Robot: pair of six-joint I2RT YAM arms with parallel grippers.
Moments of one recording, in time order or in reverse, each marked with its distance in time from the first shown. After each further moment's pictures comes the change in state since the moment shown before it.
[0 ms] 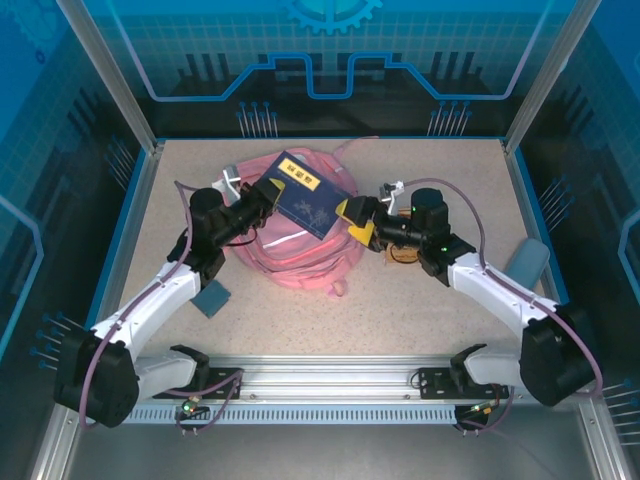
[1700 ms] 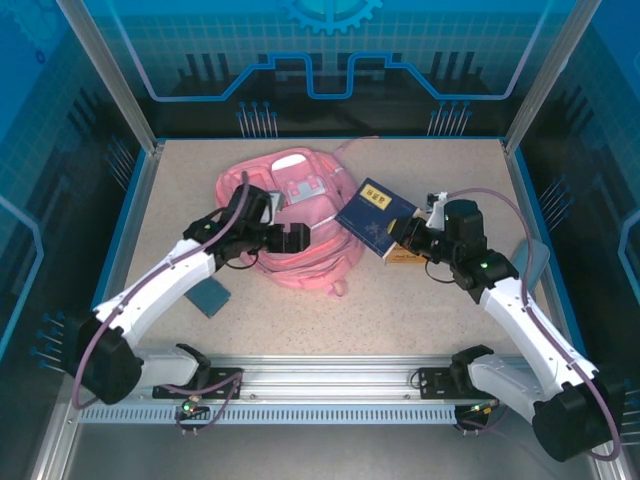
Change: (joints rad) left arm -0.201 0.155 0.333 -0.995 -0.239 0.906; right arm -0.154 -0.317 -0.003 -0.597 0.315 -0.401
